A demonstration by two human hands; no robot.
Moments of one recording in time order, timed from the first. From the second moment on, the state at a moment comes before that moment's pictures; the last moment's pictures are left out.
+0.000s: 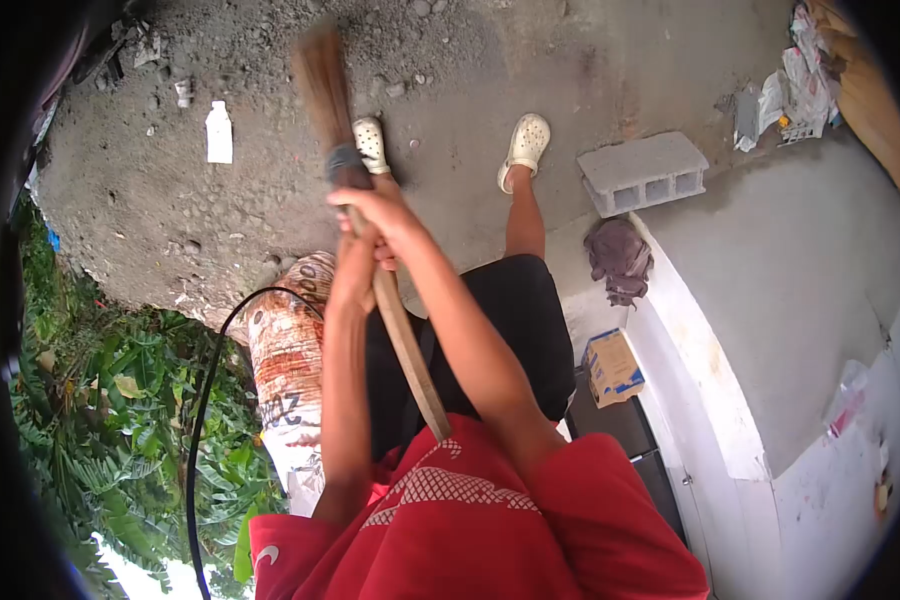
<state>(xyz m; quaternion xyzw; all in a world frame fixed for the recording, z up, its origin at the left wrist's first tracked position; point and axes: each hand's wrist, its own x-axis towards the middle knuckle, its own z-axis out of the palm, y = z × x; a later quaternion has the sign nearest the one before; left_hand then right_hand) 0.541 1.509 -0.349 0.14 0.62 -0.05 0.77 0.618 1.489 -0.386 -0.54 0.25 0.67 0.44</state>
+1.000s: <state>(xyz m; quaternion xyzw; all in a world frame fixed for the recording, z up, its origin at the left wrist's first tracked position) 0.752 1.479 -0.472 -0.22 0.44 -0.07 0.87 0.858 1.452 -0.480 -0.68 0.31 0.62 0.23</state>
